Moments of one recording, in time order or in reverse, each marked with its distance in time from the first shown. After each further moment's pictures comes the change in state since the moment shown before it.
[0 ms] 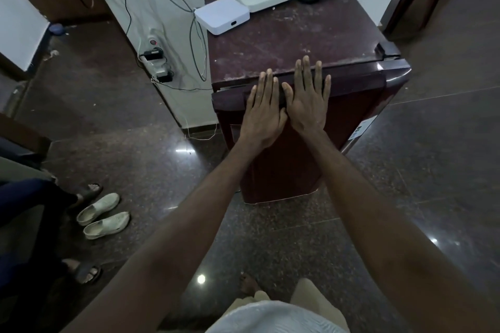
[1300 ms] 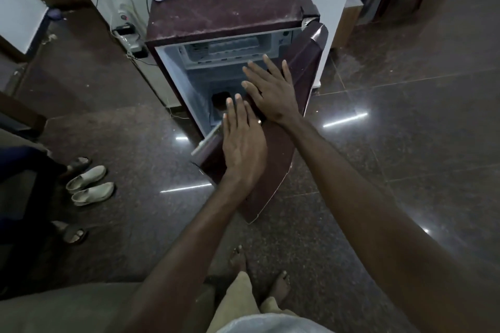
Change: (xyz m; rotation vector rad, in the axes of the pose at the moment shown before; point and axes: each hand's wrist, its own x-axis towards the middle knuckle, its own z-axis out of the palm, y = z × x) left_hand -0.145 0.277 -0.024 0.126 -0.184 -0.410; right_hand -0.103 0.148 -0.098 0.234 -0.172 -0.352
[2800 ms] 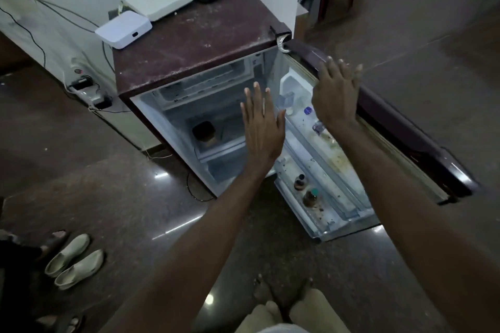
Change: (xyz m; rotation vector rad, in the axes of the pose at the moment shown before) left_hand 0.136 0.004 0.078 -0.335 0.211 0.388; right_hand -0.014 0.067 -0.060 -0.379 0.106 0.637
